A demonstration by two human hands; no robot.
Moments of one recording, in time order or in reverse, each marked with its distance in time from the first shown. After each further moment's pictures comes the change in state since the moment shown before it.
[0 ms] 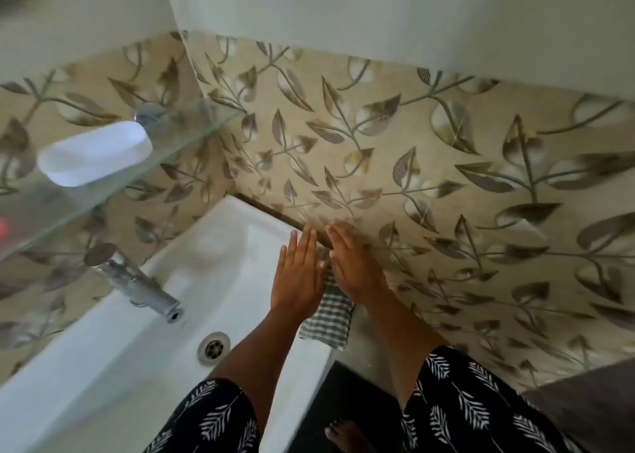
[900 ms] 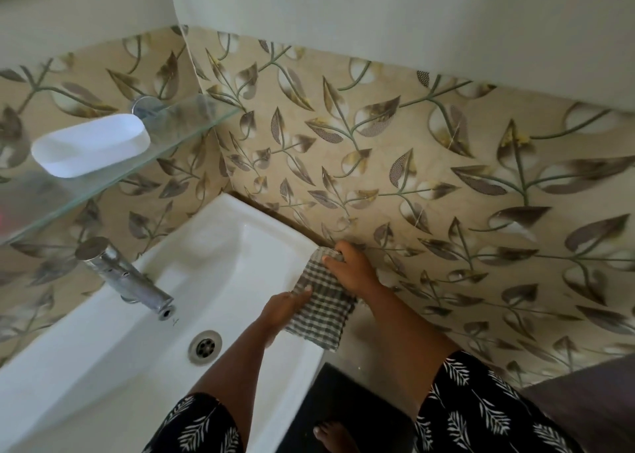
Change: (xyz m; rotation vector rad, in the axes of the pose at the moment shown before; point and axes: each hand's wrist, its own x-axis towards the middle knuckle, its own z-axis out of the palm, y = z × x) left_hand -0.029 -0.032 0.012 -0.937 -0.470 -0.708; right_hand 0.009 -0.007 -0.014 0.439 -0.245 0.598
